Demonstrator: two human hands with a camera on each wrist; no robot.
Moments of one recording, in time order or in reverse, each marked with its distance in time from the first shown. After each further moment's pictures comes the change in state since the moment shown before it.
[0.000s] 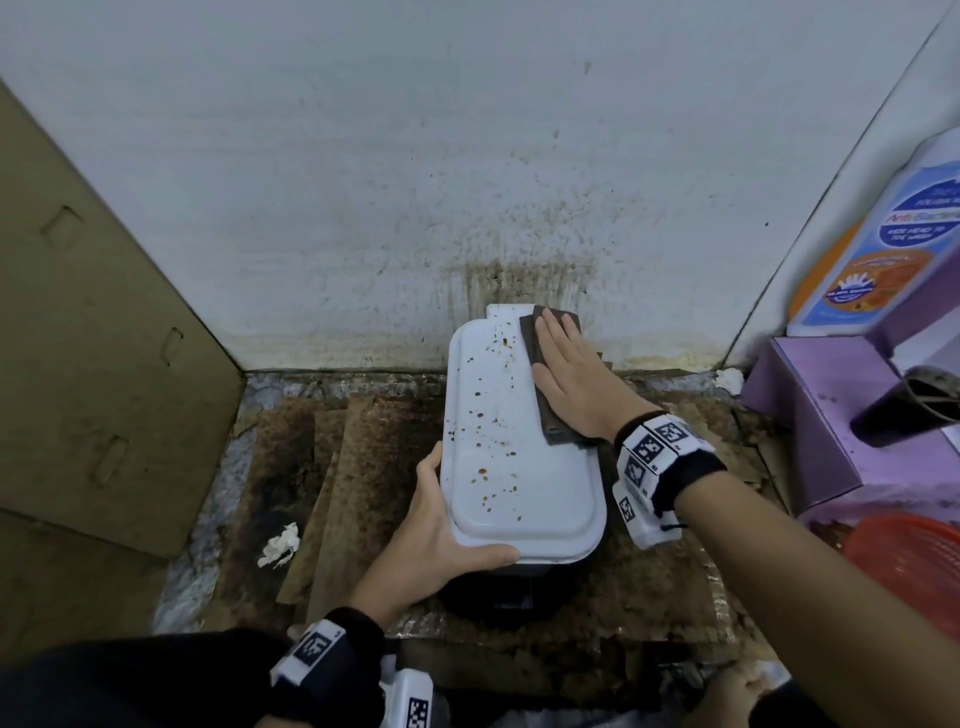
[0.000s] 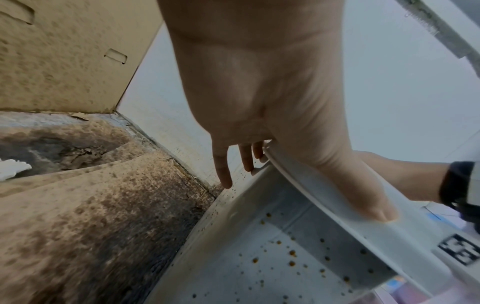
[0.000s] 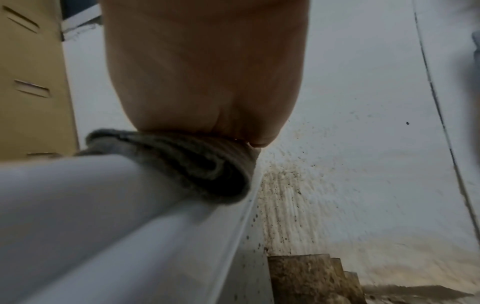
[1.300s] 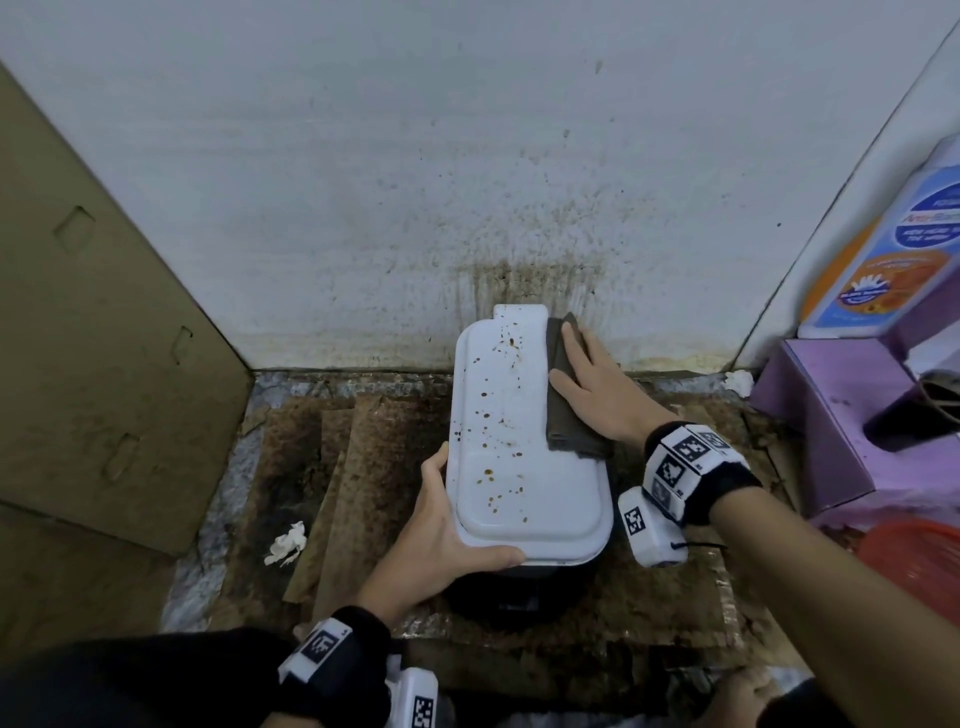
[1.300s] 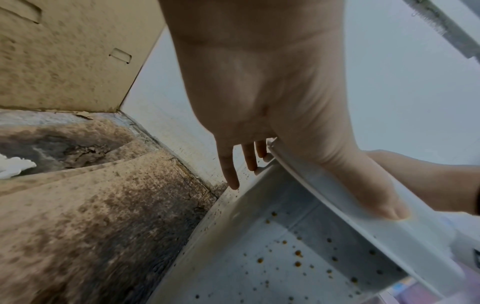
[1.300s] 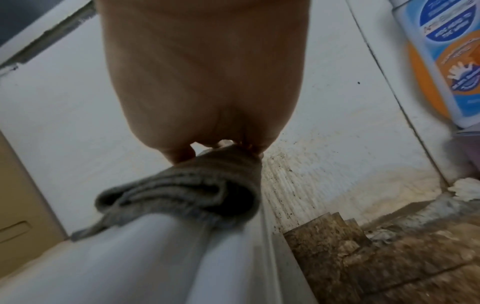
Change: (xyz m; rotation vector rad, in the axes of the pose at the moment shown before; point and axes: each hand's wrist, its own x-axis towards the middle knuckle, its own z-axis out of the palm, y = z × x) left_hand 0.000 -0.001 -0.001 -0.032 0.008 -0.016; right_hand -0.010 0.004 -0.006 0.330 -0.072 0.187
